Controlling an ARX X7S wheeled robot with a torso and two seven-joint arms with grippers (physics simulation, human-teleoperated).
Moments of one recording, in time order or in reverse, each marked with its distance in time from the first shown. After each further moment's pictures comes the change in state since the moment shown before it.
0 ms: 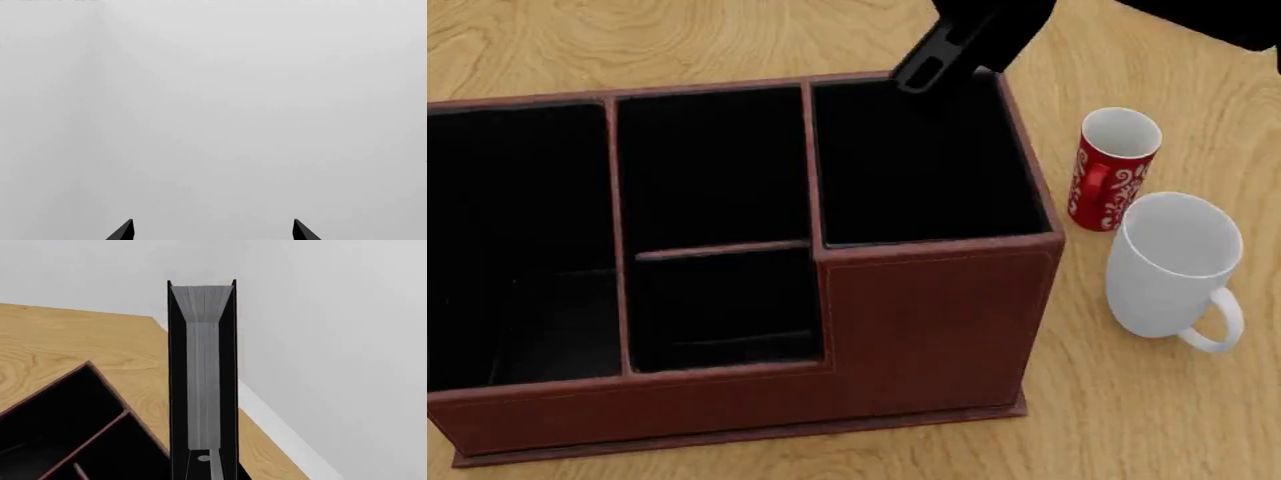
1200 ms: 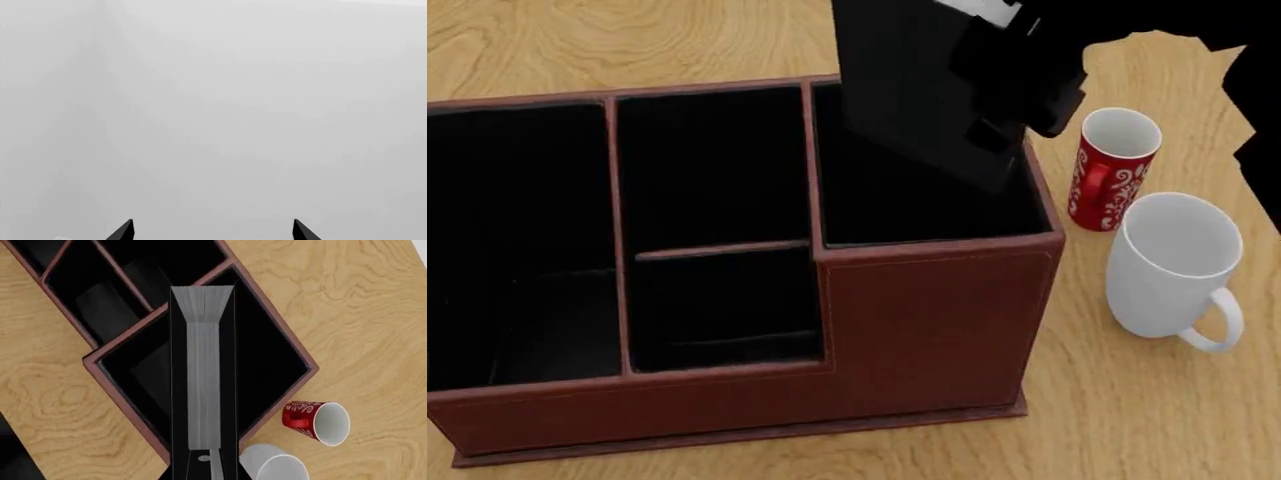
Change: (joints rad) left arm 0.050 0.011 -0.016 0.002 -0.033 0.047 -0.023; right arm 0.348 -0.441 -0.908 0.973 -0.474 -0.080 -0.898
